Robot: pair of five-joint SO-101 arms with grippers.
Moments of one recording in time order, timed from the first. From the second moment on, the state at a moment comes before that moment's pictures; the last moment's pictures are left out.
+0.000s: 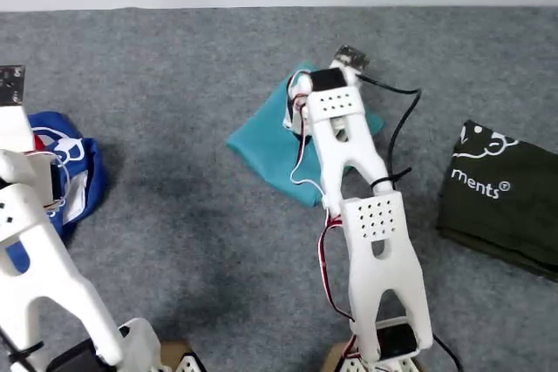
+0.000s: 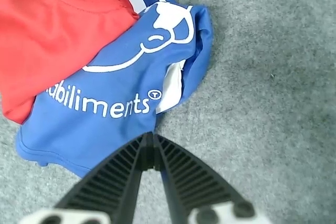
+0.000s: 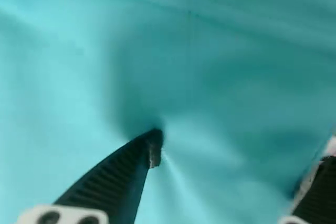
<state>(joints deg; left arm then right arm) -36.0 -23.3 13.4 89.7 -14.8 -16.6 64.3 -62.6 88.4 -43.6</state>
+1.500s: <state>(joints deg) -36.0 -23.3 10.2 95.4 -14.8 -0.1 38.4 -60.4 100.5 -12.4</state>
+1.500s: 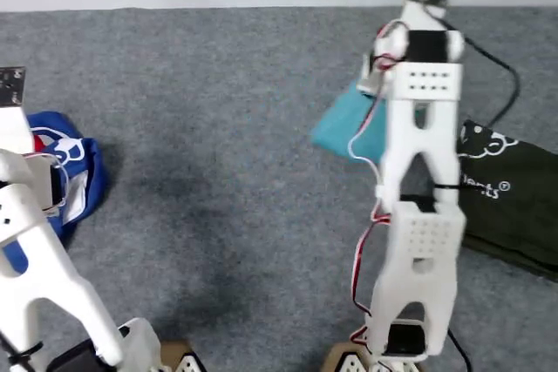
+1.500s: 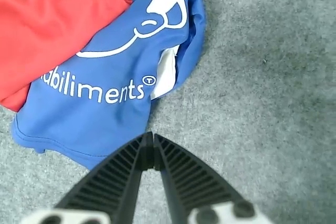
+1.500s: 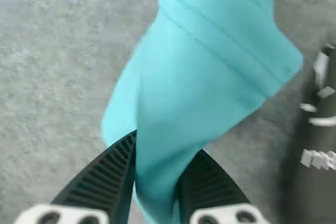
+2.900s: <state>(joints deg) -36.0 -23.3 8.0 98.8 -14.8 39.3 32.6 -40.7 99.2 38.7</state>
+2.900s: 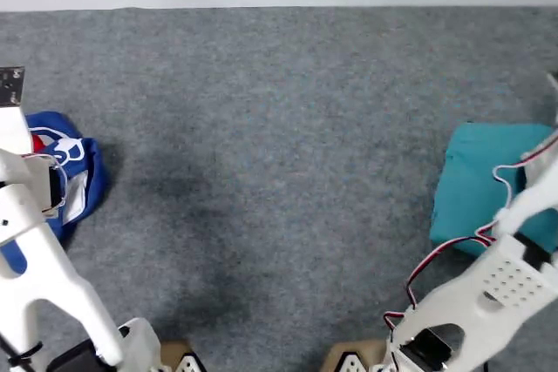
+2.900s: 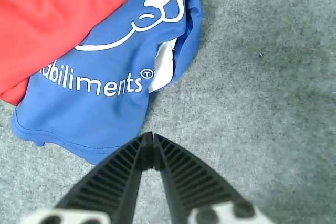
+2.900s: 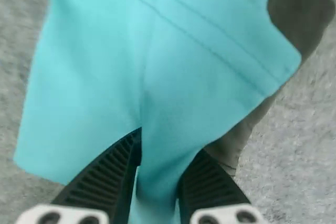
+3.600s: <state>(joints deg) -36.0 -23.3 8.0 99.0 -14.8 44.0 38.5 -40.7 89.2 33.5</state>
